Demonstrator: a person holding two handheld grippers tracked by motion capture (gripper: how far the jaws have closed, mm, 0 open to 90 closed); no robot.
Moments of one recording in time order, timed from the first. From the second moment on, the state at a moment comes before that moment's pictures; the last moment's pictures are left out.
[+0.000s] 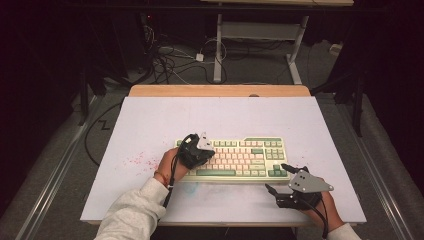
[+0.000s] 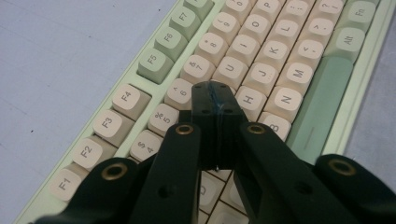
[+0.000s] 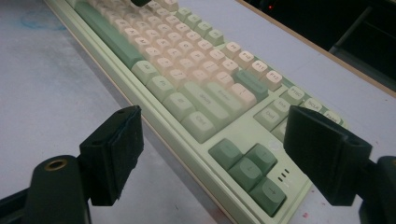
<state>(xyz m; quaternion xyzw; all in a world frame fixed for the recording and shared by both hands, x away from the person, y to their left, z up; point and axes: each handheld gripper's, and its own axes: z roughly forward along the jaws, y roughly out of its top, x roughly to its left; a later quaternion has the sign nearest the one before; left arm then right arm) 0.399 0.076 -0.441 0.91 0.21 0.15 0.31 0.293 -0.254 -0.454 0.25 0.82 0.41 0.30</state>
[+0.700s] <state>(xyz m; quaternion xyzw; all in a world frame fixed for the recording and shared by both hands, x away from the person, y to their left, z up) 0.405 0.074 -0.446 0.91 0.22 0.15 0.31 0.293 -0.253 -0.455 0.24 0.82 0.41 0.30</state>
